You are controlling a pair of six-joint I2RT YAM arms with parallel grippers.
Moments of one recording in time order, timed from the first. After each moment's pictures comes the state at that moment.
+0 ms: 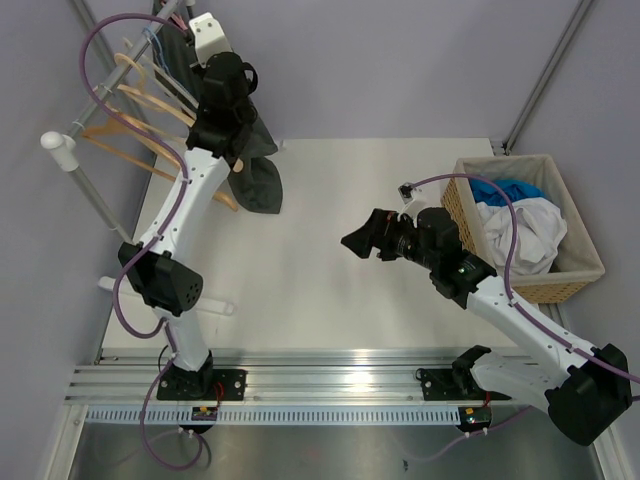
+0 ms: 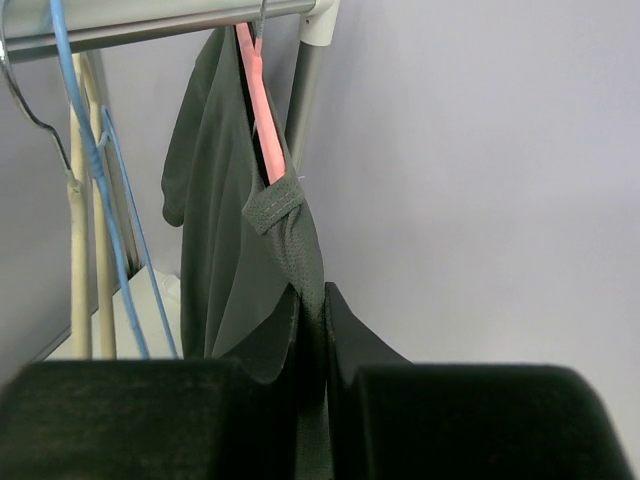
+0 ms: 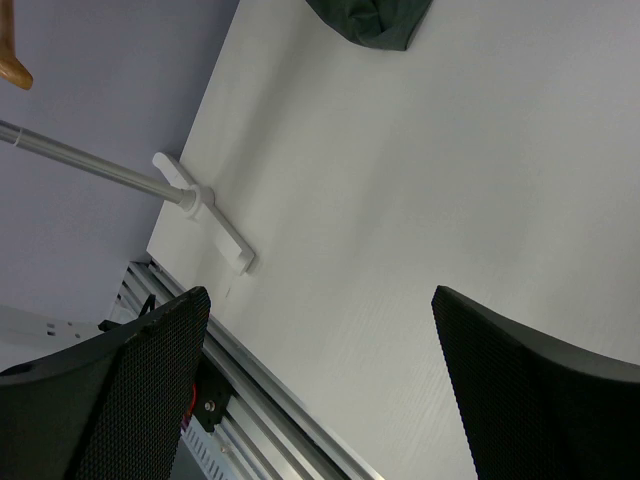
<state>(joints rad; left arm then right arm) -0.37 1.86 2.12 -0.14 -0.77 -0.16 0.58 1.05 0.78 -0.05 -0.23 0.67</state>
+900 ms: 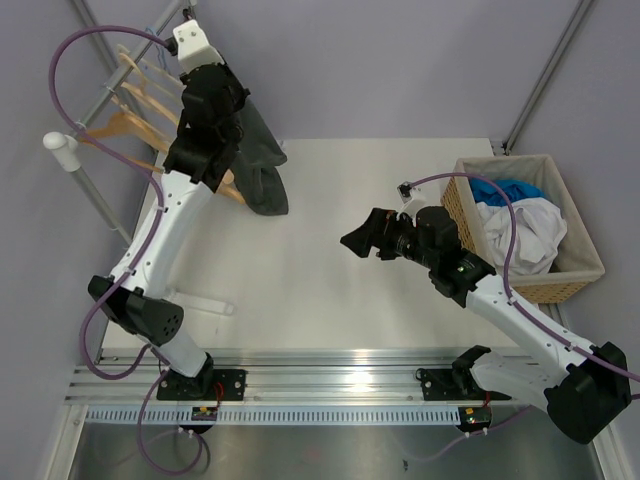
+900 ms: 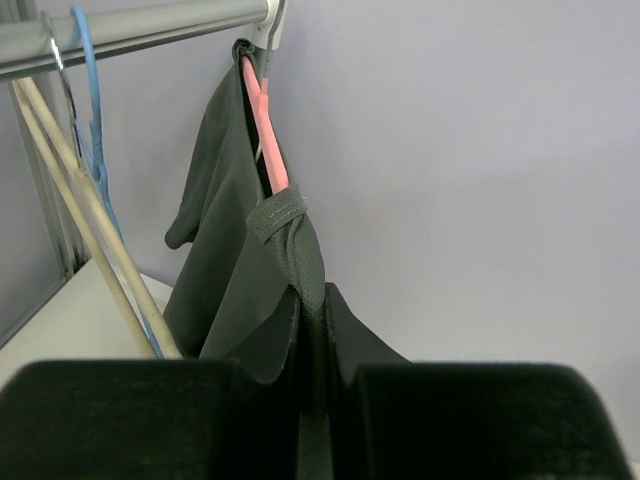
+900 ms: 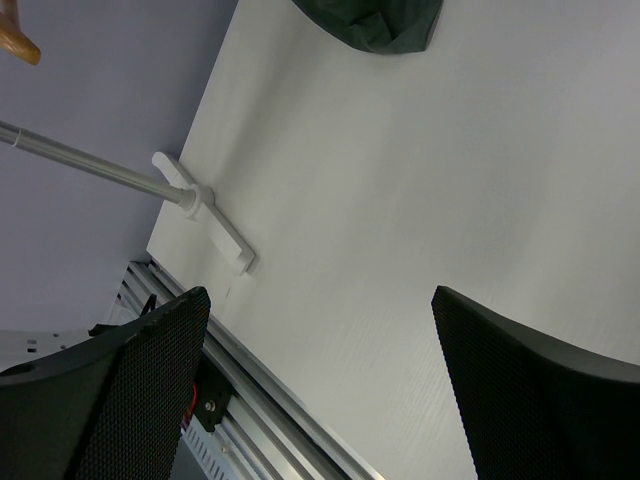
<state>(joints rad) -0.41 1.66 1.97 -0.19 -0.66 -0.24 0.58 1.06 0.79 -0.05 -0.23 0.67</state>
